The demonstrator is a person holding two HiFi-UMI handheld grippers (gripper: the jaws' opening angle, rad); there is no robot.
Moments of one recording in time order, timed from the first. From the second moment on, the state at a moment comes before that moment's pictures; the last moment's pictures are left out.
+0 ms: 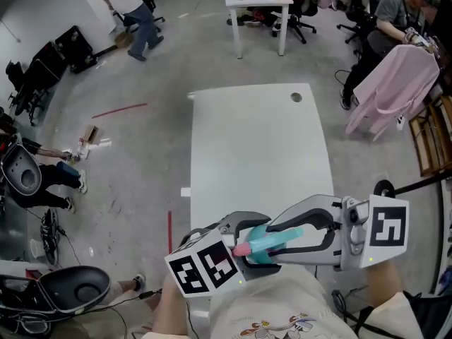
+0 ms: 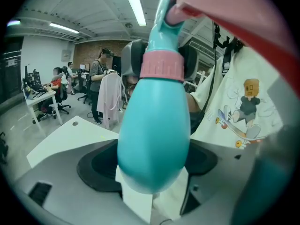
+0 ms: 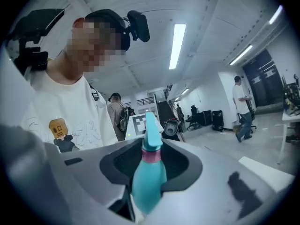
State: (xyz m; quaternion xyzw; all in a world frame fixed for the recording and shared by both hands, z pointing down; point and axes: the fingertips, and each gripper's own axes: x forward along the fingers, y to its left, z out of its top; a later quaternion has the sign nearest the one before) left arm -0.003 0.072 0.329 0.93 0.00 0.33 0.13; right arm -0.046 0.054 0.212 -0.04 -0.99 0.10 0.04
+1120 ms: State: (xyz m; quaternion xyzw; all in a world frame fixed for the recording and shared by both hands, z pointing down) left arm 0.007 0.005 0.394 0.94 -0.20 0.26 0.12; right arm -0.030 0.007 0.288 0.18 -0.97 0.09 0.13
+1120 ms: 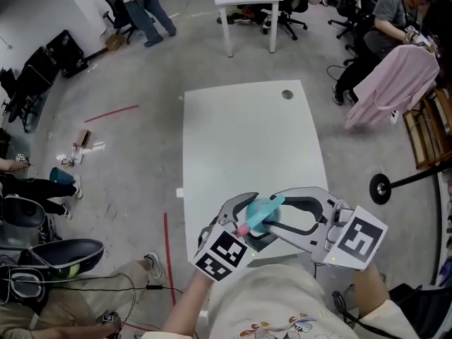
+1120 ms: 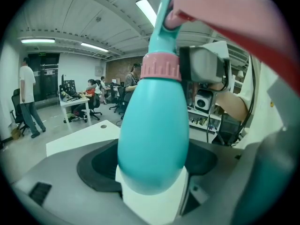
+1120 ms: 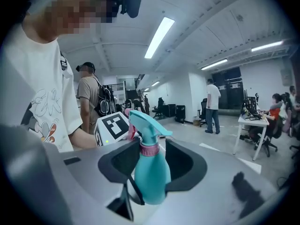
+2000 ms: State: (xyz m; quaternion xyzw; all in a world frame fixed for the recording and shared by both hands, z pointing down) left arm 0.012 -0.058 0.647 0.88 -0.34 0.33 0.10; right arm 0.017 -0.002 0.348 0.28 -0.93 0.17 0.15
